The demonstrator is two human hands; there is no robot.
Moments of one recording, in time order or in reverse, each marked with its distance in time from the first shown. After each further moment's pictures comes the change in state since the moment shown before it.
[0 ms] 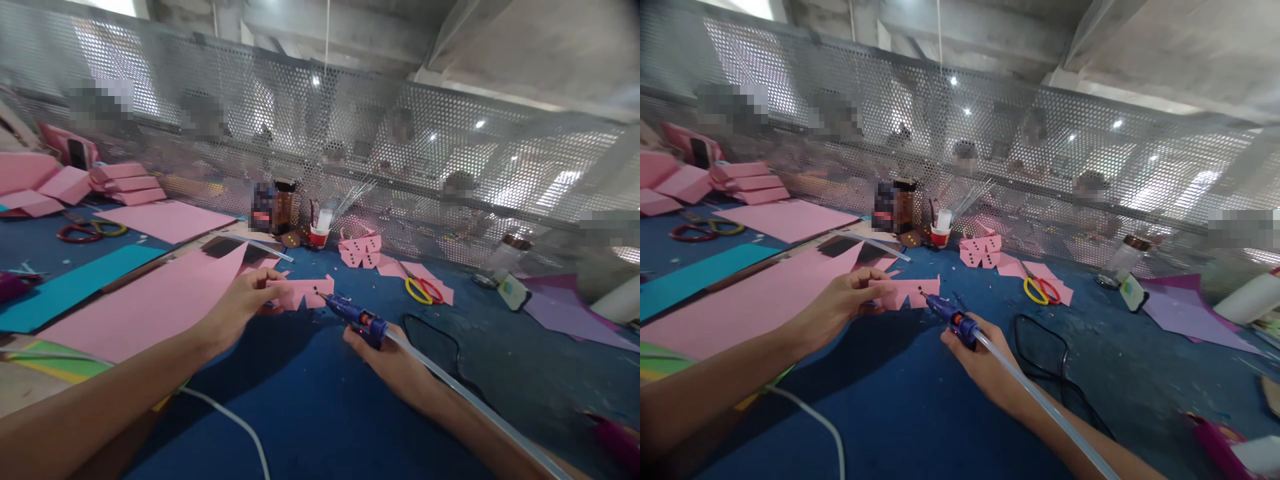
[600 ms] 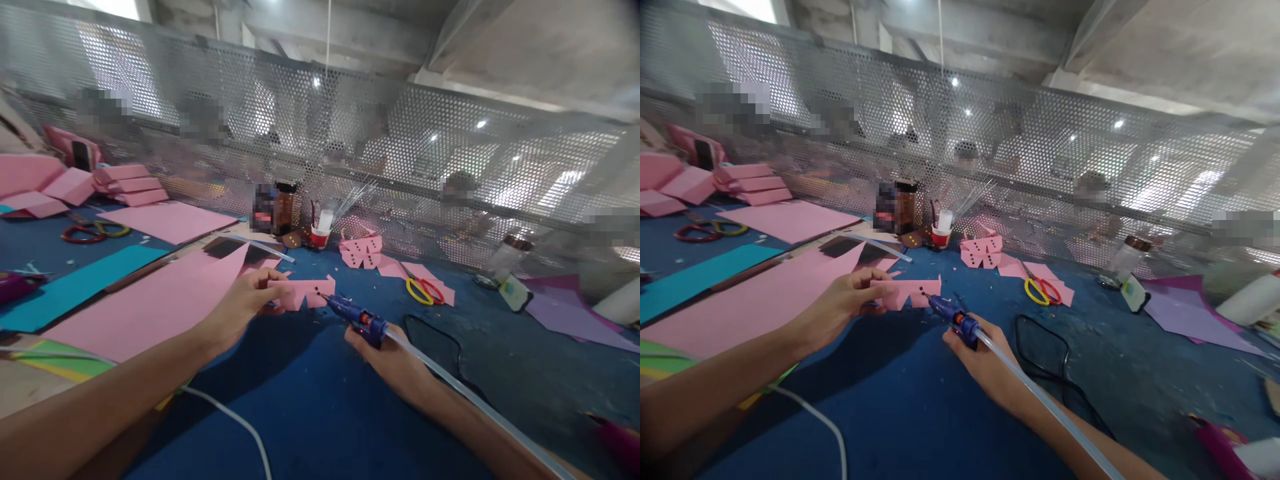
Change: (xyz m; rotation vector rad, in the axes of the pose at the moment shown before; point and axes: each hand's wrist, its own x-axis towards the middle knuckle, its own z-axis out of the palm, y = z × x) left_hand -0.001 0.002 0.001 -0.029 0.016 -0.009; right_hand 0.002 0.002 0.000 -0.037 0.016 -0.003
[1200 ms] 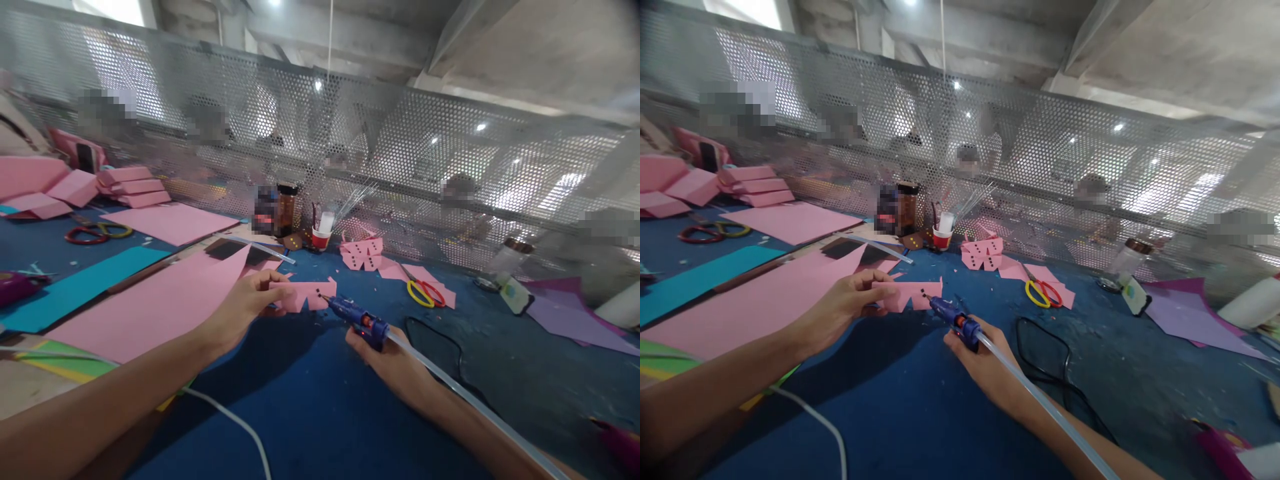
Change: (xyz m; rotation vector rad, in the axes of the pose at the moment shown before) left_hand -0.002 0.004 0.002 0.012 0.003 0.003; right_hand -0.001 -0.001 0.000 0.040 0.003 0.006
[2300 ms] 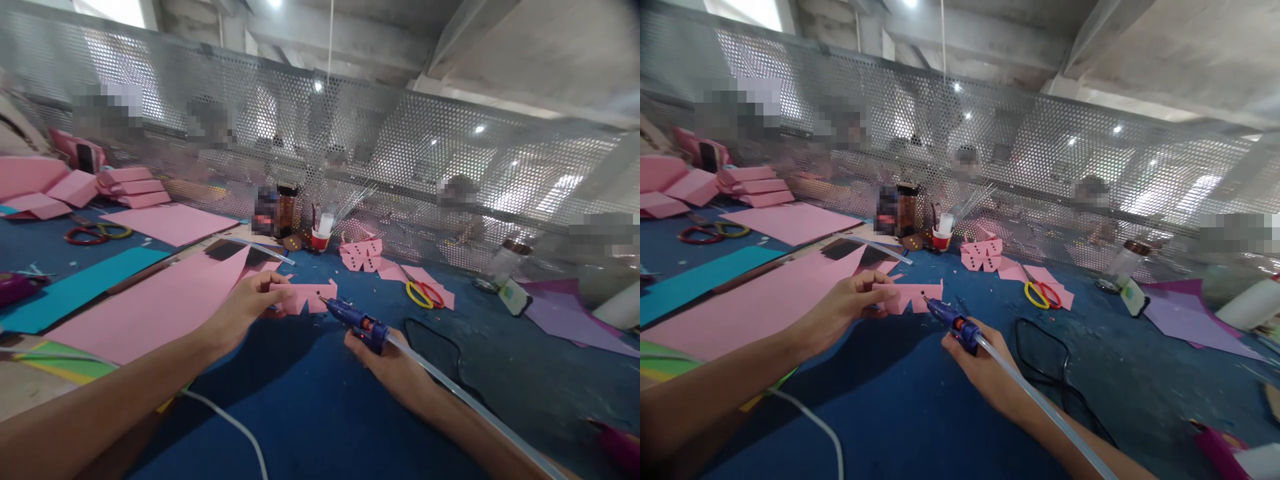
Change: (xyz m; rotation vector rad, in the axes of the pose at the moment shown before) left_hand -0.003 0.002 0.001 0.017 -0.018 0.017; right_hand -0.003 0.000 0.001 0.017 -0.017 0.007
